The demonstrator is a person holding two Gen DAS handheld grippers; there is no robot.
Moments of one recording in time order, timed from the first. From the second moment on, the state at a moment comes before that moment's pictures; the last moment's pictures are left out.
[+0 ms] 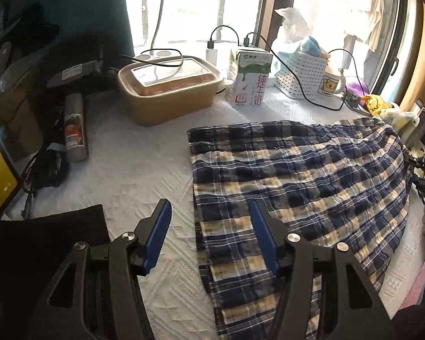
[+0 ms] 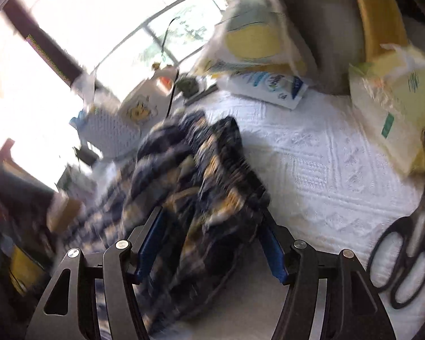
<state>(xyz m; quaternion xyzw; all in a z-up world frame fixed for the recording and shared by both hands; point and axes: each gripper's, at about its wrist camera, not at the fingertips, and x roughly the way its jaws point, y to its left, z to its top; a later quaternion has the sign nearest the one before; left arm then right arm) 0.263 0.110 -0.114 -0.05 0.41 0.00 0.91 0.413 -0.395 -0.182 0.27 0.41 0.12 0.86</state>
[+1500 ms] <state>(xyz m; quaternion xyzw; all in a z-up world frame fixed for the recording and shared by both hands) 0.182 0.178 -0.112 -0.14 0.35 -0.02 0.92 0.309 -0.048 -0.104 -0.09 0.37 0.37 0.85</state>
